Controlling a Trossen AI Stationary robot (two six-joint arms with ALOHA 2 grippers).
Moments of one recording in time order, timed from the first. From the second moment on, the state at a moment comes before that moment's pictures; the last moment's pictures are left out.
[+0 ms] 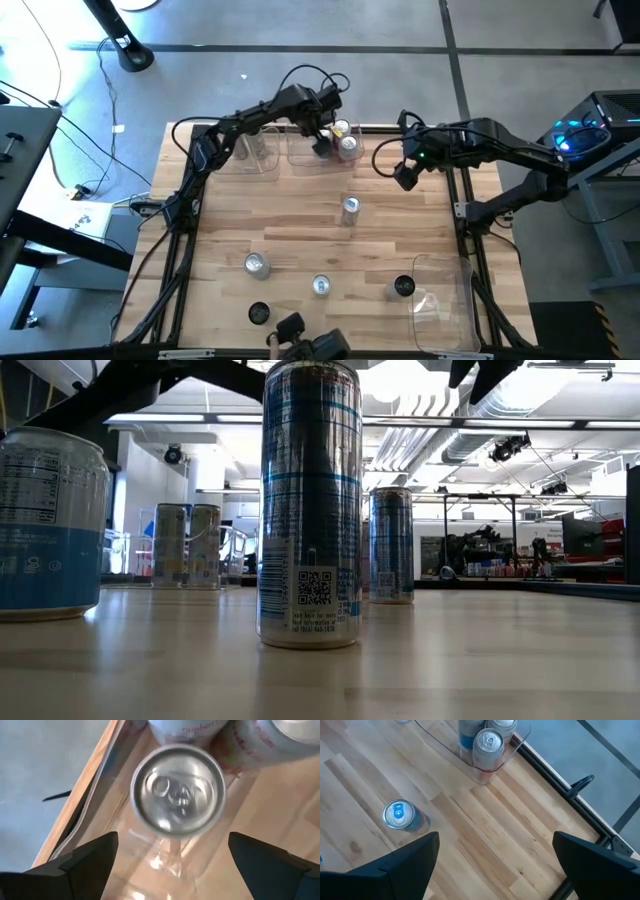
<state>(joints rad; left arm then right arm) 0.53 2.29 2.24 -1.29 -0.12 -0.01 -0.09 1.35 1.70 -1.48 0.39 0.54</state>
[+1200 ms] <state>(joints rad) -0.17 1.34 1.36 -0.97 -0.22 -0.67 -0.08 1.35 1.70 -1.34 0.30 0.29</state>
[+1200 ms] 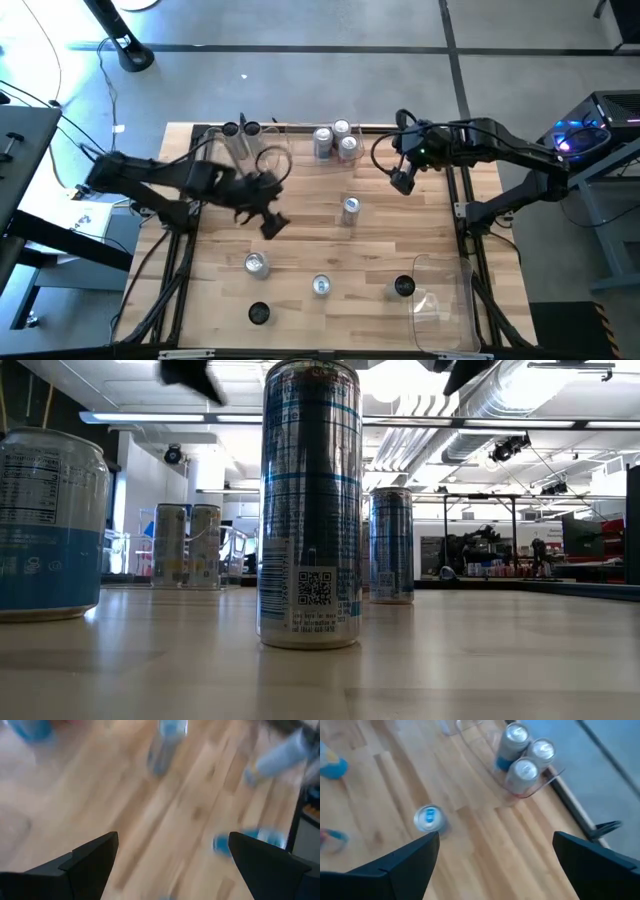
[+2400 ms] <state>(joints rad) -0.43 1.35 1.08 -1.01 -0.04 -0.33 0.30 1.57 1.70 -1.31 0.44 0.81</state>
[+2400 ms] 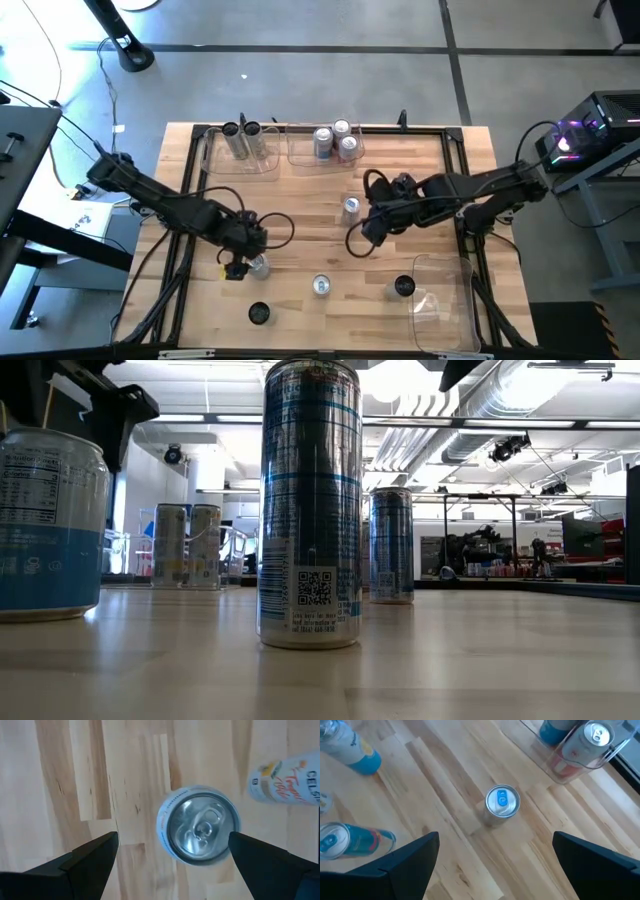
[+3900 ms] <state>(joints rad) -0.48 1.40 1.06 -0.94 -0.04 -0.46 0.31 1.57 1.70 -1.32 0.53 0.79</state>
